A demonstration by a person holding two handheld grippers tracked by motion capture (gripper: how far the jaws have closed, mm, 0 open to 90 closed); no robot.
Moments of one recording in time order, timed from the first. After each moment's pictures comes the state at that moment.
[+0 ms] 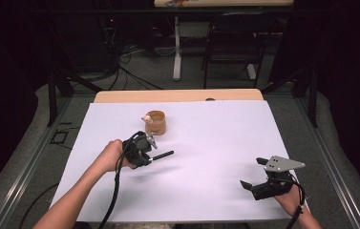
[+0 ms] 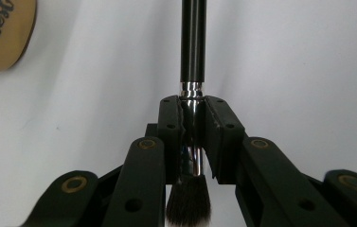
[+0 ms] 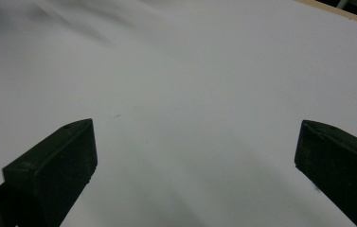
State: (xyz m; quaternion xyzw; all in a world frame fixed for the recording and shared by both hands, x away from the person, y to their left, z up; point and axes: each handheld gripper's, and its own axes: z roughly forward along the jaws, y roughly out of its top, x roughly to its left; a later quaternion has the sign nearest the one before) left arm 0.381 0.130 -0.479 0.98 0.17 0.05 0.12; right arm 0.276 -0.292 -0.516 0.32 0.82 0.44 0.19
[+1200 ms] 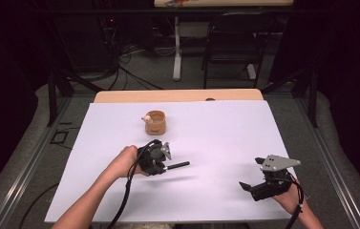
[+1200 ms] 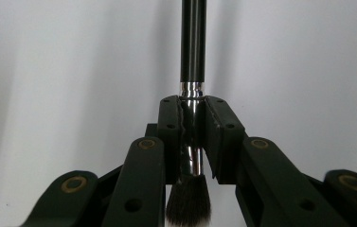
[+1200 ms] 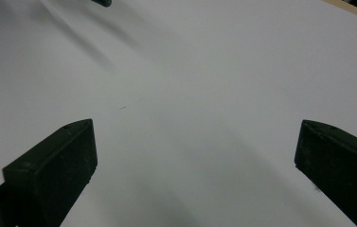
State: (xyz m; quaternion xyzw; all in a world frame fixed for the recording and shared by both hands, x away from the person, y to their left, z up) left arm 0.362 0.092 -0.486 0.99 0.09 0.03 0.14; right arm 0.276 -0.284 -0.504 0.31 0.84 0.40 0.19
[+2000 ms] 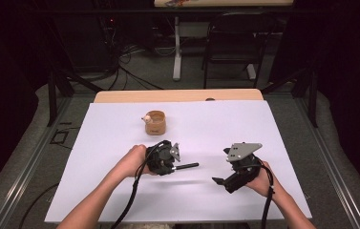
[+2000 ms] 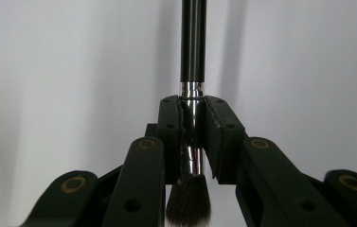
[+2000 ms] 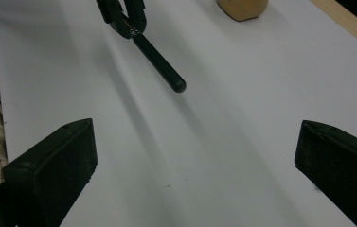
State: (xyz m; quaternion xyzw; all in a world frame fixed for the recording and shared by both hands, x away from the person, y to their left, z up) left arm 0.357 0.067 -0.480 0.99 0.05 0.05 0.15; right arm 0.308 -0.199 -0.474 0.19 0.89 0.39 0.15
